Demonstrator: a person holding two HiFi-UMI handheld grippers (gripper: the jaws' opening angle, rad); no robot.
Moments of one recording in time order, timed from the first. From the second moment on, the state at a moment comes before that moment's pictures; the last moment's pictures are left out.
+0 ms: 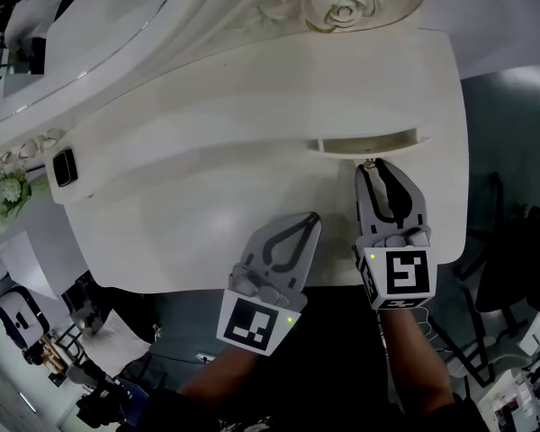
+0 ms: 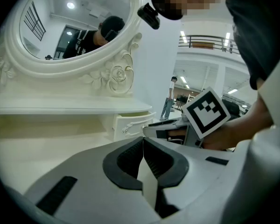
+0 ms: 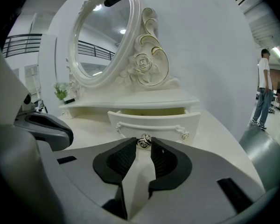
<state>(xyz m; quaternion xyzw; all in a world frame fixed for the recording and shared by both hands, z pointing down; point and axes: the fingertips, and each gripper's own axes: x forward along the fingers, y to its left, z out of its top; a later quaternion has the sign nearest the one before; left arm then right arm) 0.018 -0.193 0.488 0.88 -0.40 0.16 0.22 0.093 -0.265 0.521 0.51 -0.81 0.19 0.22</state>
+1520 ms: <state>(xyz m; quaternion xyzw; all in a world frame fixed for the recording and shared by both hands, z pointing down) 0.014 -0.200 0.489 0.86 -0.42 0.15 0.22 0.083 -0.316 0.526 0.53 -0.81 0.16 0.21</state>
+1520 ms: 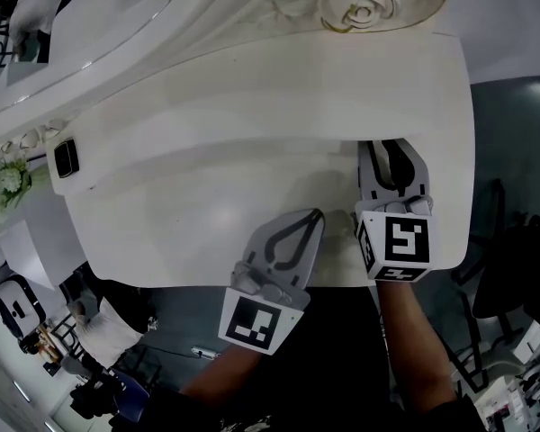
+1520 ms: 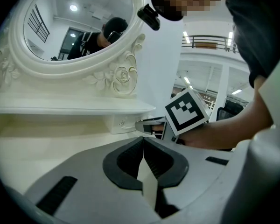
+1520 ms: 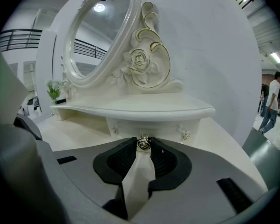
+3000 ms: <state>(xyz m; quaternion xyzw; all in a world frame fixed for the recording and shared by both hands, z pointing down) -0.006 -0.164 0.369 0.88 -0.46 0.08 0.09 0.111 -0.204 0.373 0.55 -0.83 0.03 0.10</state>
